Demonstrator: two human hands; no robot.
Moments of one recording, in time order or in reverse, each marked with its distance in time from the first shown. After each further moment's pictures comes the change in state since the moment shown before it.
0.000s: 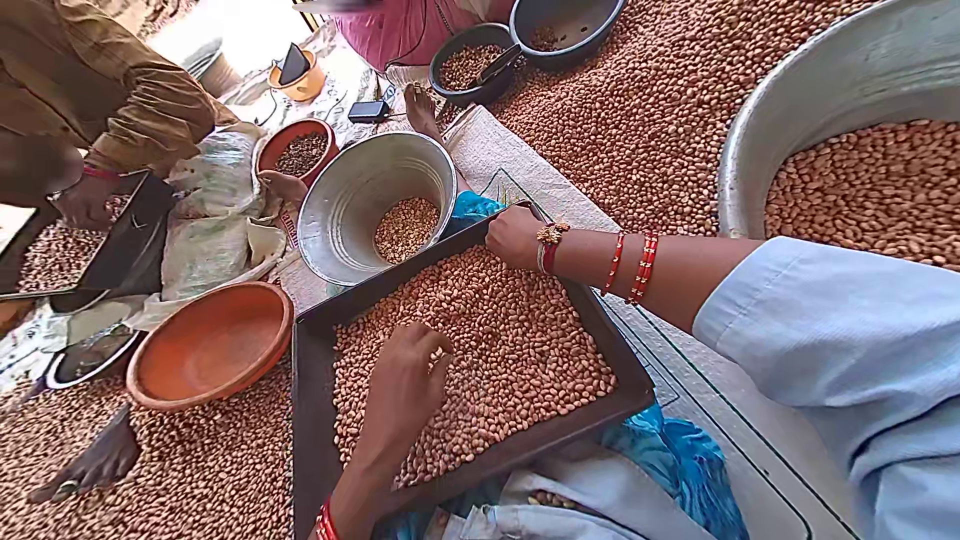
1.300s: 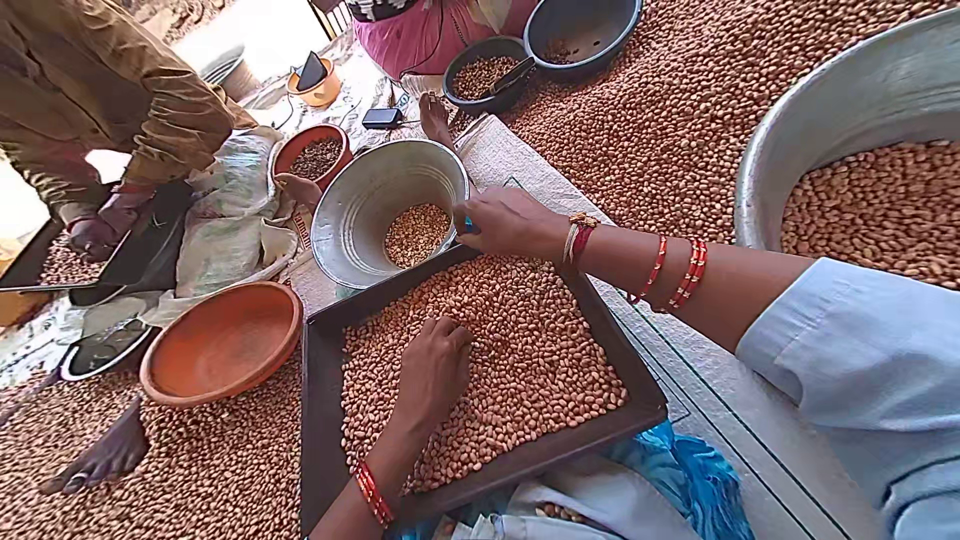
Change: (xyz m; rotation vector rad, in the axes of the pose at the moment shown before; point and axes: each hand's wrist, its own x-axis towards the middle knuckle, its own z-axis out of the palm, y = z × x) left_hand 0.022 -0.004 0.034 0.104 0.015 0.015; right_hand 0.002 0.012 -0.024 0.332 0.506 -0.213
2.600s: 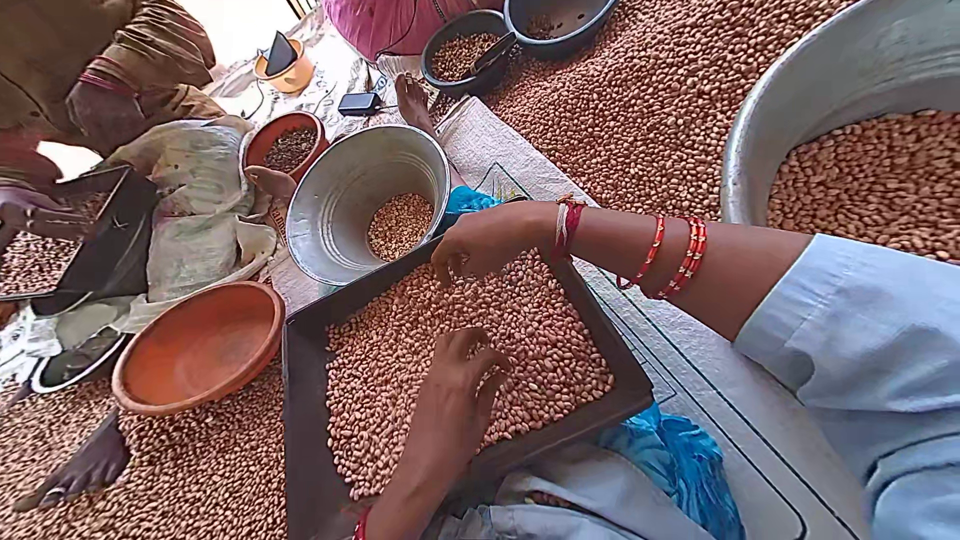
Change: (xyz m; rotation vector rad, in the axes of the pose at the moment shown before) left_hand -0.020 0.054 -0.019 -0.332 0.005 0.110; right_hand -0.002 -0.003 -0.001 0.222 -0.491 -0.302
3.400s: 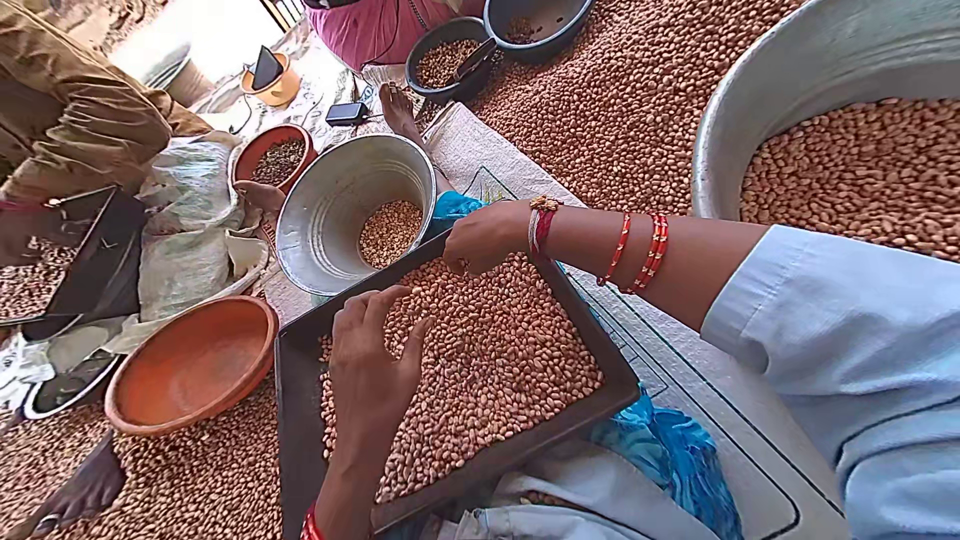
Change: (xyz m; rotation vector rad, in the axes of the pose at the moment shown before) left_hand 0.029 -0.023 -0.047 0.234 0.253 -0.115; right_hand -0.008 0.006 0.002 -0.377 -0.067 0.186
